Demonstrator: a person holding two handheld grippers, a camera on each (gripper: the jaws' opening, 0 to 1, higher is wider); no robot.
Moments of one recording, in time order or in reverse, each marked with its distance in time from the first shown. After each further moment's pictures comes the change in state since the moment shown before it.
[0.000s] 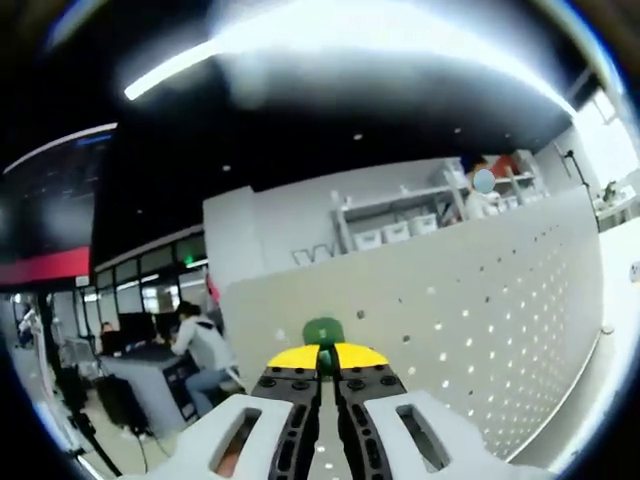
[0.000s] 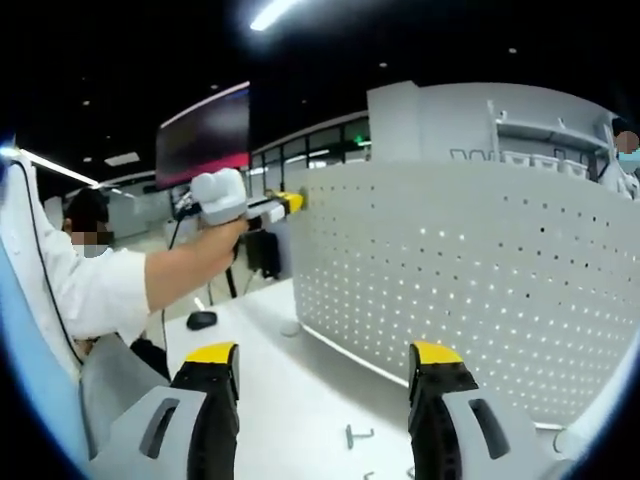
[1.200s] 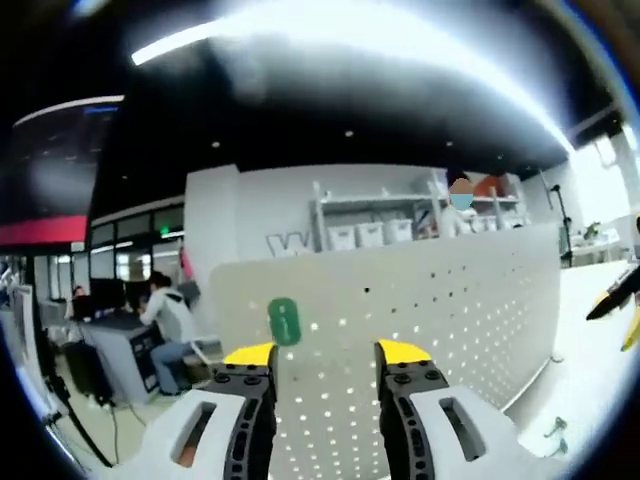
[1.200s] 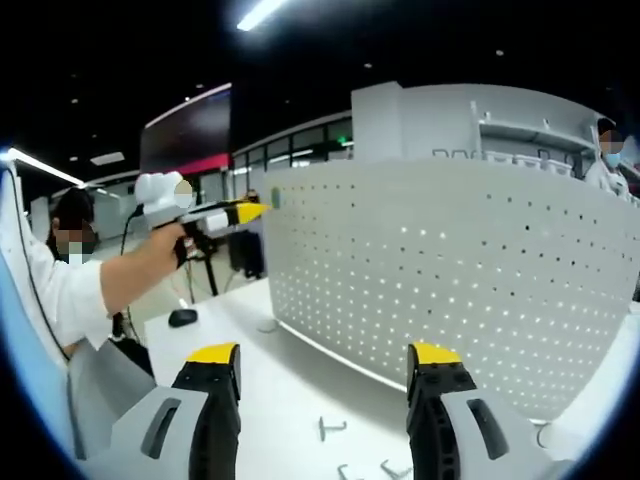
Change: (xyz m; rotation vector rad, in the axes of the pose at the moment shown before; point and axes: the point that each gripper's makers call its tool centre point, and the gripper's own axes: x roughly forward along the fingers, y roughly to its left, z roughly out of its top) left arm -0.065 -0.033 0.006 -0.137 0.054 -0.130; right arm -0.019 -0.037 -0.006 0.007 -0.001 -0.086
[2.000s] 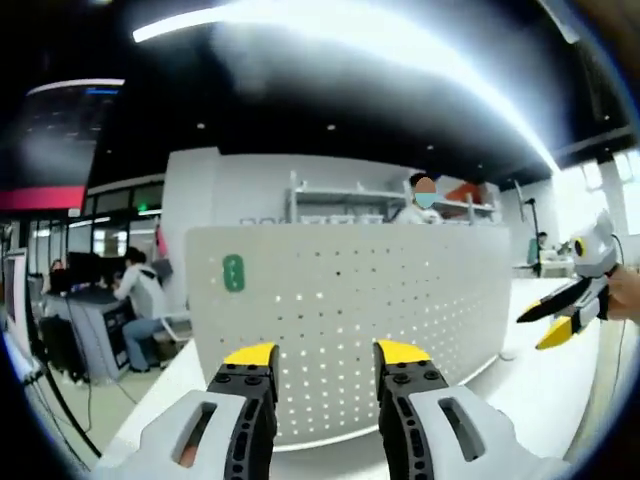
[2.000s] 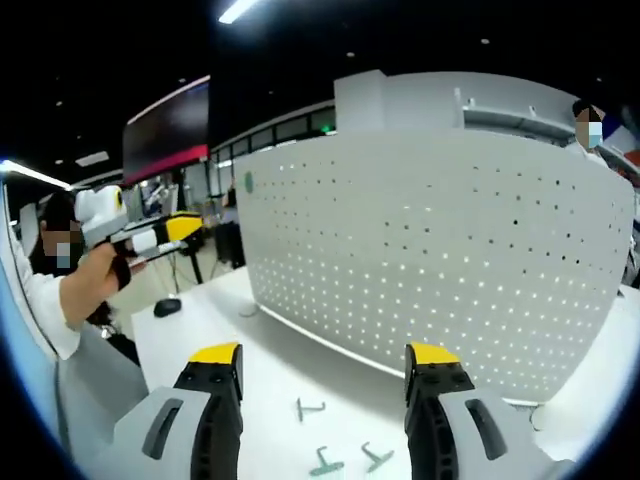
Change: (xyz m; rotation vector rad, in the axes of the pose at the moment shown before) left arm -0.066 -0.054 -0.030 -0.094 0.057 -0.112; right arm -0.006 -0.025 -0.034 0.043 0.063 -0.044
